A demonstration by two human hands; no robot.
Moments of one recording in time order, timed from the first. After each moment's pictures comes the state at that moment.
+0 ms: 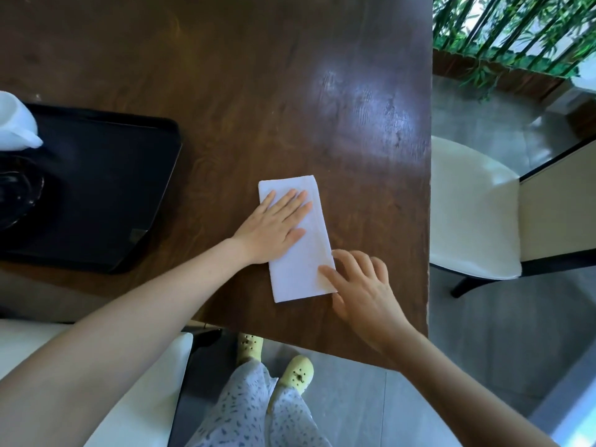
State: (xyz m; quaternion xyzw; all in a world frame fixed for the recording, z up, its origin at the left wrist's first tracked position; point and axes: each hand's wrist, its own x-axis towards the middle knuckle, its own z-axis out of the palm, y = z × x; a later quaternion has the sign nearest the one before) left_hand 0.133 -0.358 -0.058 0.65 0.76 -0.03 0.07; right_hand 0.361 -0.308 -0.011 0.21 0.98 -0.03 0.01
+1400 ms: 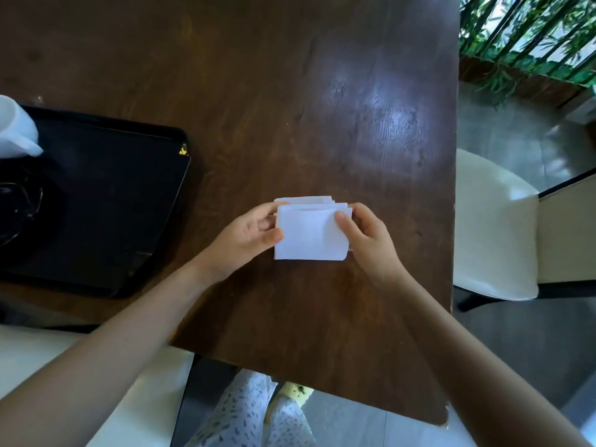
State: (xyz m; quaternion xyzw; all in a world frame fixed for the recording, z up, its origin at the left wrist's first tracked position) left_hand 0.109 -0.391 0.018 0.33 0.63 0.52 0.47; right_hand 0.256 -0.240 0.004 0.35 0.73 -0.58 -0.12
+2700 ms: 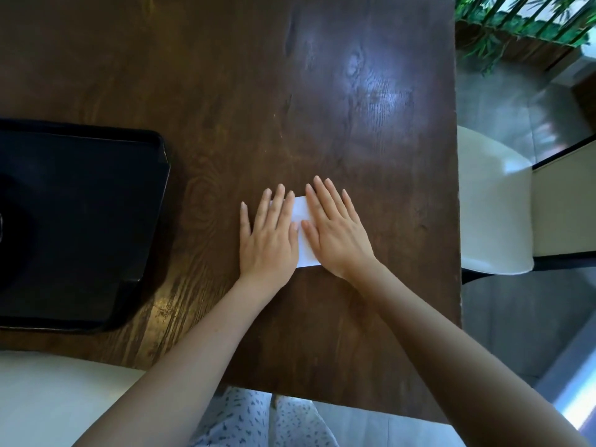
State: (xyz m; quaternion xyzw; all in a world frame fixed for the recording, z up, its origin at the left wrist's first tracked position) left_hand 0.125 -0.342 -0.057 0.45 0.89 0.09 0.06; right_hand 0.215 -0.236 -0.051 0.26 0.96 -0.10 0.00
